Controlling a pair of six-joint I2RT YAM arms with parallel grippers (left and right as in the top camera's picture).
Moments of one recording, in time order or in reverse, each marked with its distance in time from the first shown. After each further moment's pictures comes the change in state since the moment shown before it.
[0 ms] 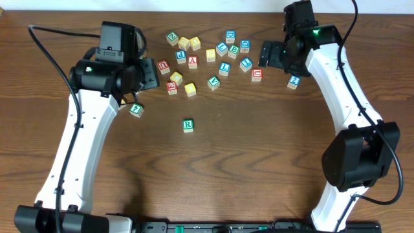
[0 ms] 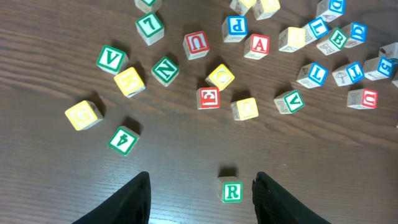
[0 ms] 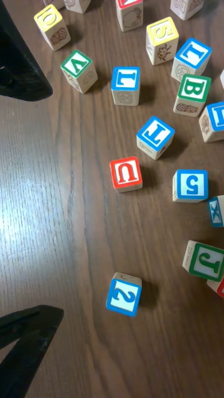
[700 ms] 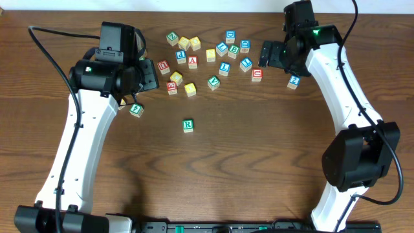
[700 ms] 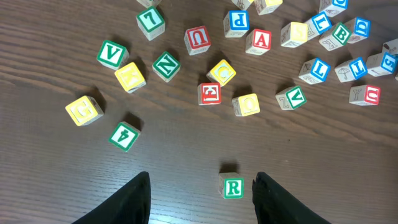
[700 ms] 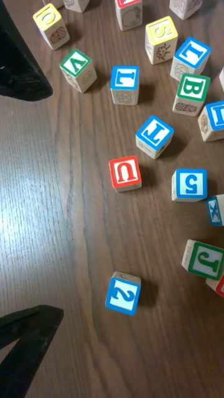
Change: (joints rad) left arm 0.001 0.000 0.000 -0.013 0.000 0.000; right arm 0.000 0.000 0.000 0.002 0.005 0.000
